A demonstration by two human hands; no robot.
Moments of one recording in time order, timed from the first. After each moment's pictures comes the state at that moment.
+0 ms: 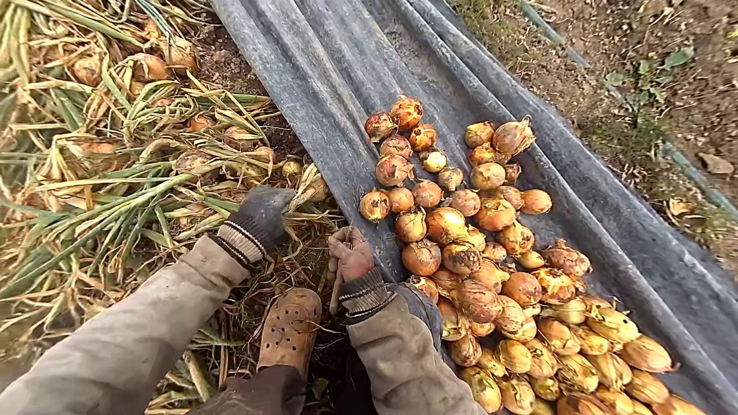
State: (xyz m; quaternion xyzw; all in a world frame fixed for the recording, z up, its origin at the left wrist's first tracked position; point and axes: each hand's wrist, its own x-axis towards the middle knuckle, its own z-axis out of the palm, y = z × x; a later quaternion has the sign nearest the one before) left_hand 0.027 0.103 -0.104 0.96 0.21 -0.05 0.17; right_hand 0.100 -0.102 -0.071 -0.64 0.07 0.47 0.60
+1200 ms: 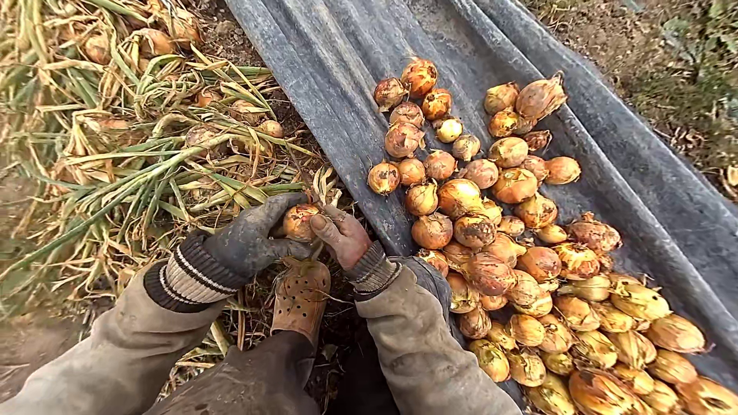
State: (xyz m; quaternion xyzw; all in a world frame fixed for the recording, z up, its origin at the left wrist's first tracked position) left_hand -0.039 0.038 -0.011 0.79 0.23 -0.04 0.57; right_hand 0.096 -0.116 -0.075 -0.67 -0.31 0.43 0.52
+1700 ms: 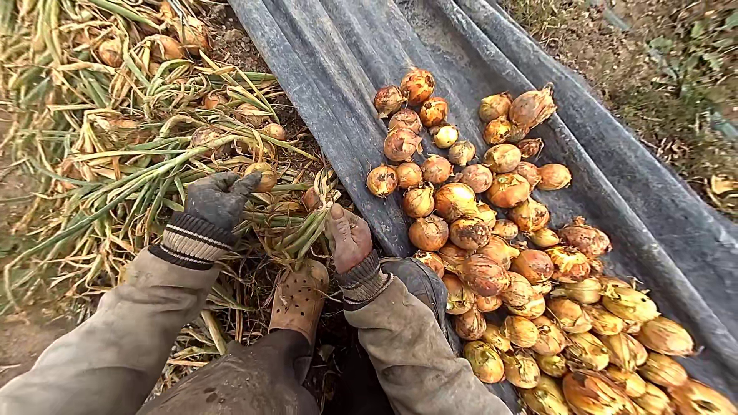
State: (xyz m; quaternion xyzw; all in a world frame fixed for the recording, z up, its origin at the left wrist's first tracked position) left_hand -0.052 0.081 -0.040 0.83 0.44 0.12 0.31; right_hand 0.072 -0.119 -0.072 -0.71 -0.24 0.30 0.59
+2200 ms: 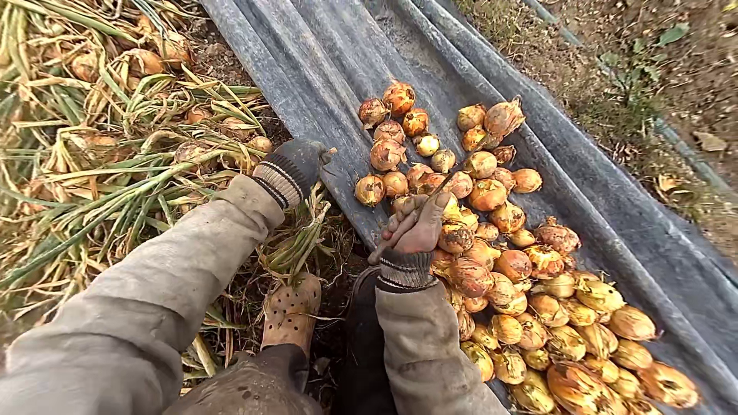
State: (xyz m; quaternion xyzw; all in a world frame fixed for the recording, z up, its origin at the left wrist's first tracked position) left_hand 0.119 0.078 -0.051 0.95 0.21 -0.12 0.19; right_hand 0.143 -0.144 -0.046 -0.61 0.05 0.15 0.77
